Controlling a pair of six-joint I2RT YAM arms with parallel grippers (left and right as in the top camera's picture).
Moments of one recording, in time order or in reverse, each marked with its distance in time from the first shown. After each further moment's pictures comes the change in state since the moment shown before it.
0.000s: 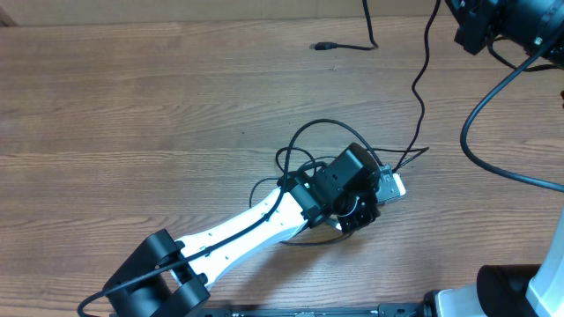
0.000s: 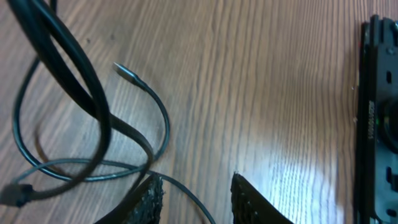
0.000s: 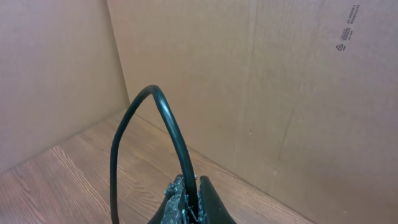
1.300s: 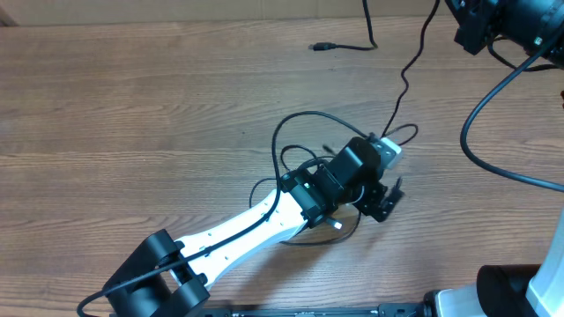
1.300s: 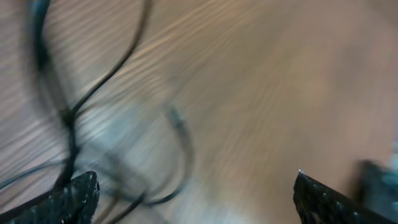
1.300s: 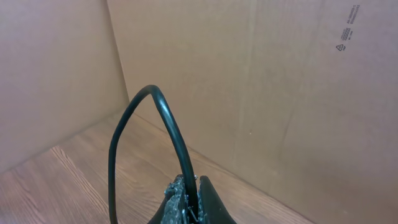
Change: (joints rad) left arm 0.000 -0.002 0.000 0.184 -0.189 -0.499; right arm 0.000 0.000 0.000 0.000 0.000 0.000
